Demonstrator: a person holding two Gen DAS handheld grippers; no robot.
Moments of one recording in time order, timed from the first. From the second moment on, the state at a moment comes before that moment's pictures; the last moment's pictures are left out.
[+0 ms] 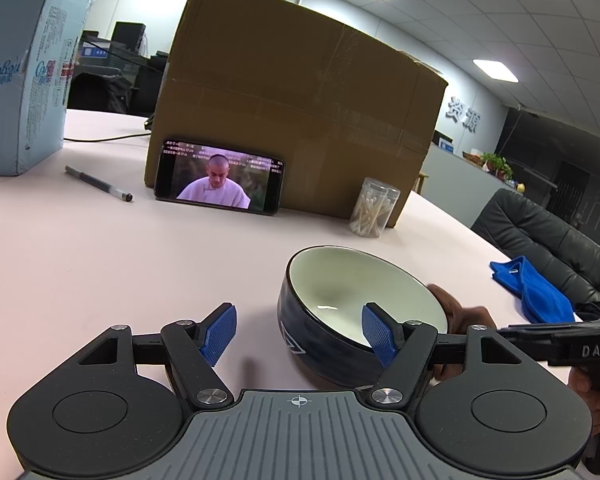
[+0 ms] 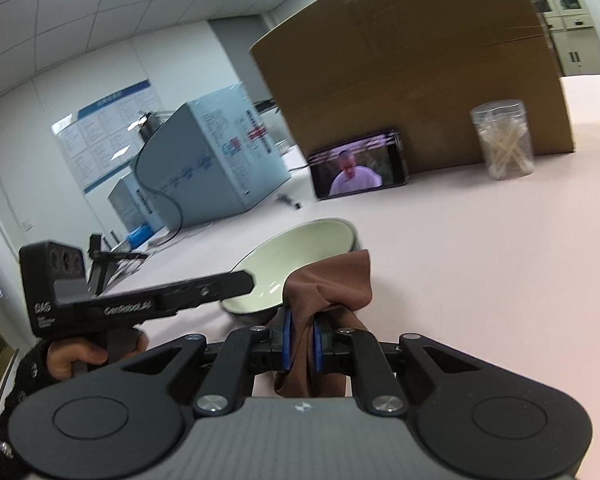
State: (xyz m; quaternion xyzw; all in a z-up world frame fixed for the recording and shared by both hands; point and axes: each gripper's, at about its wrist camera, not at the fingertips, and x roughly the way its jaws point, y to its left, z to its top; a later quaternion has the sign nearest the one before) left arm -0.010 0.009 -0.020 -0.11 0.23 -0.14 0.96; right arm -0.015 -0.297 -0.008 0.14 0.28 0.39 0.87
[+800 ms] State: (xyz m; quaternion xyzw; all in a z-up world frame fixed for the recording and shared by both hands) left arm -0.012 0.004 -0.020 -0.11 0.23 -0.16 0.95; right arm -0.001 -0.302 -0.024 0.19 0.30 0.38 0.85
